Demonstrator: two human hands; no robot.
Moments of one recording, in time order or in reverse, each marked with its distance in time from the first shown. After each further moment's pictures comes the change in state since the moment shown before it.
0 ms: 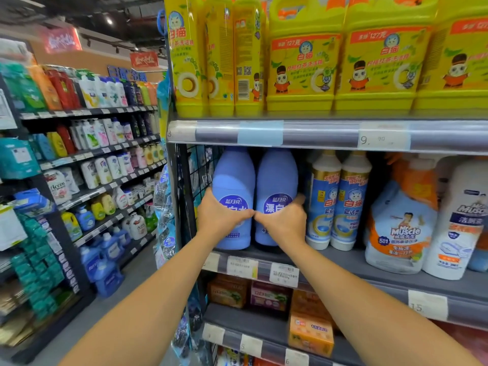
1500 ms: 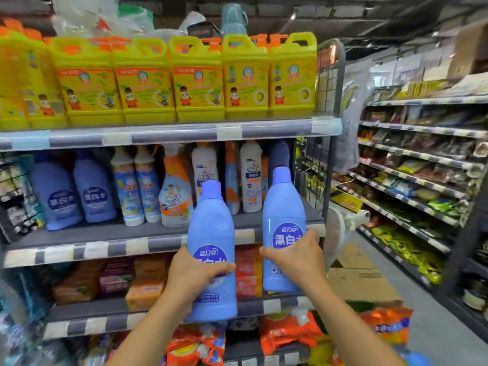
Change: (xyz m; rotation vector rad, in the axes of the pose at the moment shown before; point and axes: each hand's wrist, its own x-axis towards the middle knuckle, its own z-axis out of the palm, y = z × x) left_hand -0.399 0.172 0.176 -0.294 -0.483 -0.246; right_hand -0.126 0.176 -0.499 -0.153 0.126 0.248
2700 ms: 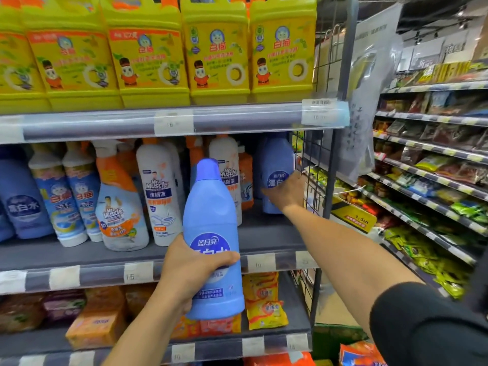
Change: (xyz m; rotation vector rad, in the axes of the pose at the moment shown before) left_hand 0.091 0.027 0.117 -0.070 -0.041 -0.004; right_hand 0.333 0.023 0.069 -0.049 0.200 -0.174
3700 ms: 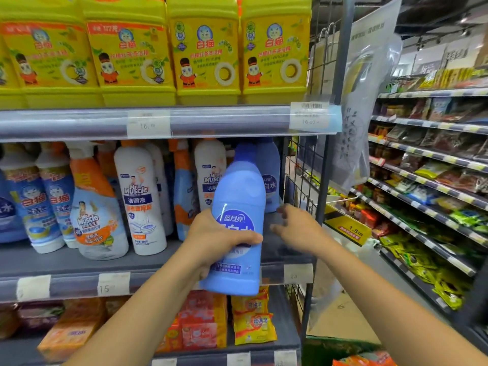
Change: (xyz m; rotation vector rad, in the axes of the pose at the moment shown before) left_hand 0.050 0.031 0.065 0.119 -0.146 0.053; right_hand -0.050 0.025 -0.082 -0.274 -0.553 -0.255
